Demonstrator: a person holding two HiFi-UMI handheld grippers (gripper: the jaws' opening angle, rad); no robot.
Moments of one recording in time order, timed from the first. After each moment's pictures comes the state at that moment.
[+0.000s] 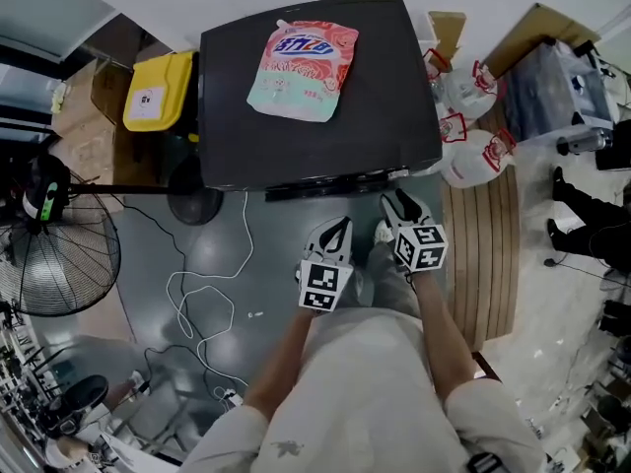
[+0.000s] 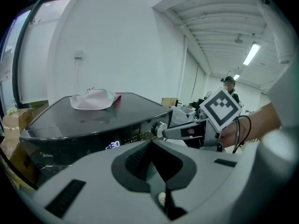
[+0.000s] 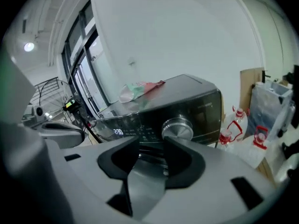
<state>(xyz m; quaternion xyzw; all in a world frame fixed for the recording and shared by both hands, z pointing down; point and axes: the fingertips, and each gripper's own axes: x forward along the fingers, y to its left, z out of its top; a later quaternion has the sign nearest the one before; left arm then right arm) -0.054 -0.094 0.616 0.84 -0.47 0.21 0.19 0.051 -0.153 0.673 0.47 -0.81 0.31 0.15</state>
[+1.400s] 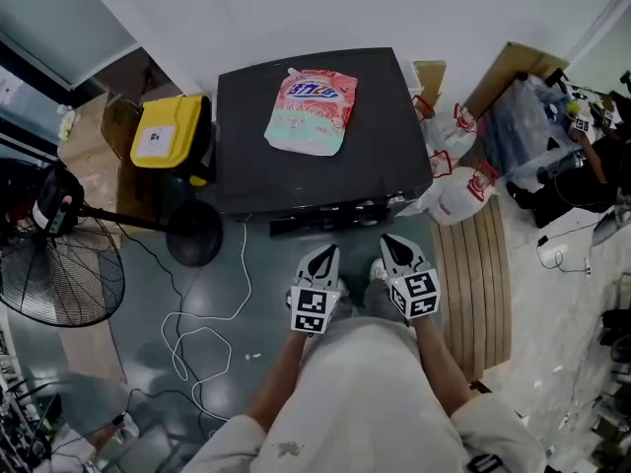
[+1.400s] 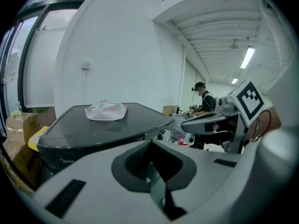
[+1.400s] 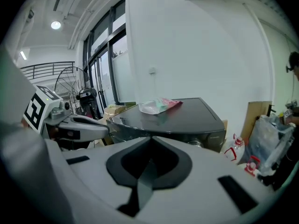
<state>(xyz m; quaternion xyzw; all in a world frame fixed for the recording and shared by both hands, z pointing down) -0.104 -0.075 0.576 0.84 -0.48 0.17 0.16 0.012 -0.097 0.582 0.46 -0.85 0.18 0.16</state>
